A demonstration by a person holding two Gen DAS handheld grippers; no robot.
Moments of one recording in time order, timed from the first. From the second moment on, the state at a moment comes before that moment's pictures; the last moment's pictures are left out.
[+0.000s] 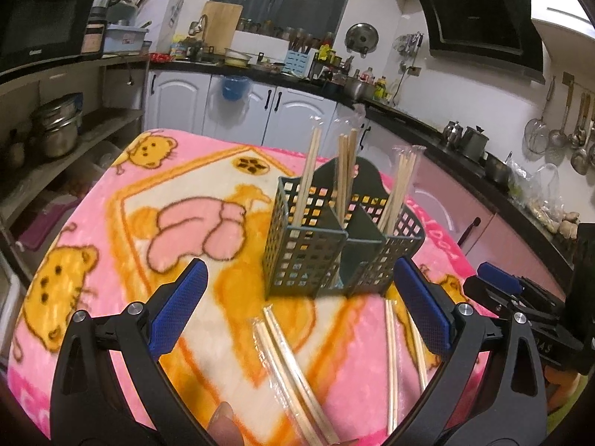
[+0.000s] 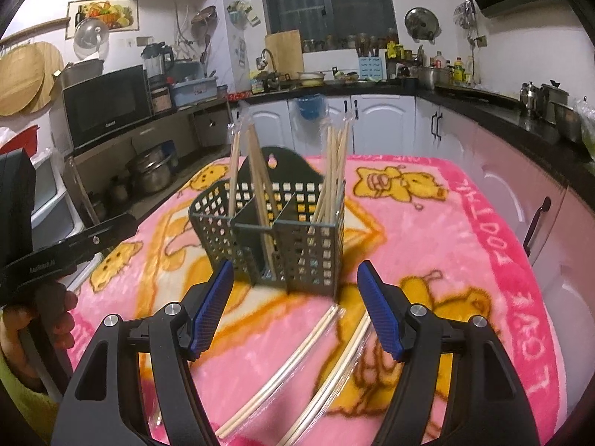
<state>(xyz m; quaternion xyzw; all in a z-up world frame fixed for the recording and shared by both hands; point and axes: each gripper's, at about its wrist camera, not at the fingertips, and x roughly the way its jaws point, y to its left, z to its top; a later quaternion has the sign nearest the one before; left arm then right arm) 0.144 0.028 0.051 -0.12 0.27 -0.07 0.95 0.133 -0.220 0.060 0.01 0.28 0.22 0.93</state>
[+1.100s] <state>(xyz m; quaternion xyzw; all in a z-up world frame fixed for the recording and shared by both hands) 0.155 0.044 -0.024 -0.12 0.40 -0.05 0.91 0.149 -0.199 0.009 -0.01 0.36 0.24 0.90</state>
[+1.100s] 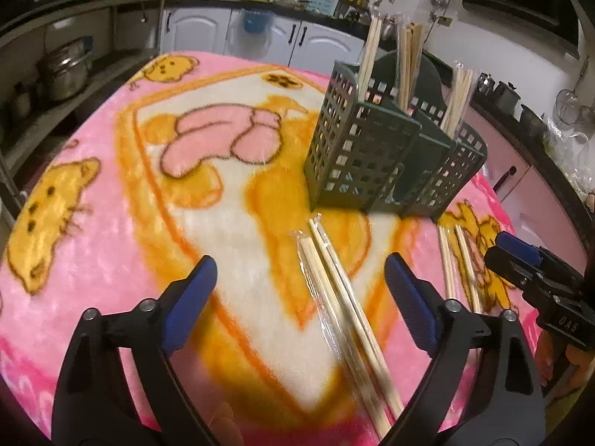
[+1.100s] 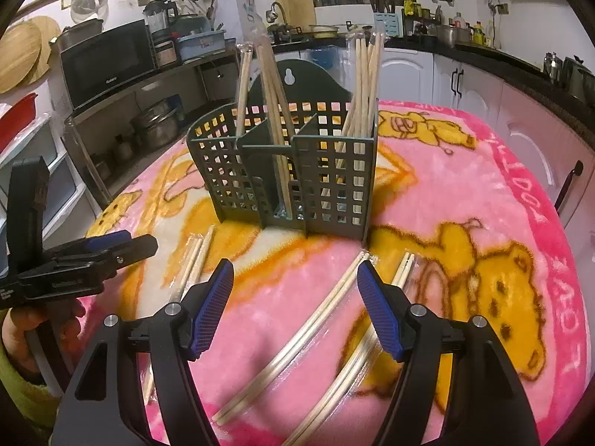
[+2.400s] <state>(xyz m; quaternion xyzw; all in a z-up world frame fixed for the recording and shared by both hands) 0.223 0.052 -0.060 -0.16 0.49 -0.08 0.85 0.225 -0.178 -0.047 -0.04 0.47 0.17 0.86</state>
